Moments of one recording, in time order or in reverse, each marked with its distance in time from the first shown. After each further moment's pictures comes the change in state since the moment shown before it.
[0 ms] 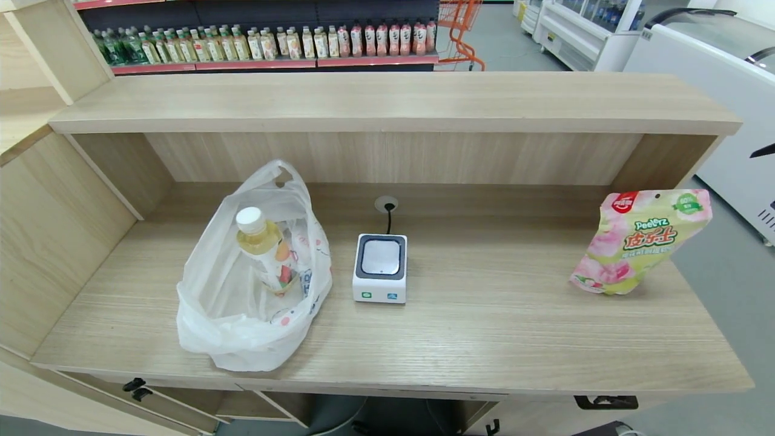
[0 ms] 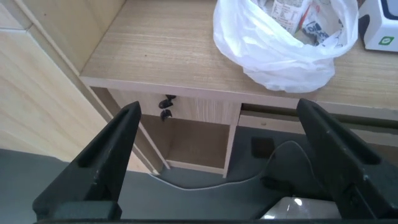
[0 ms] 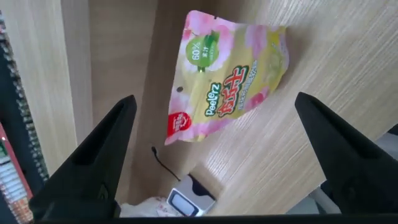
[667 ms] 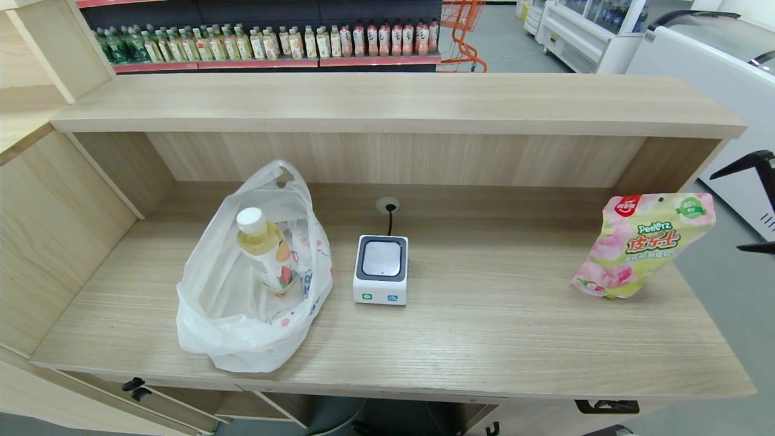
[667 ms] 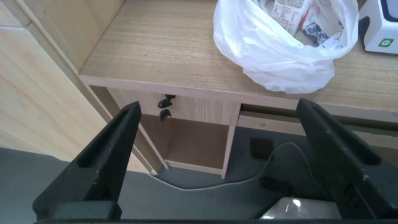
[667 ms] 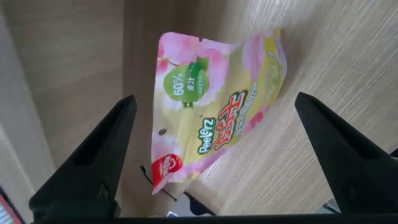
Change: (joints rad) left arm -0.001 0.000 0.000 0.000 0.000 -0.001; right arm 0.049 0.184 -0.075 0.010 -0.076 0.066
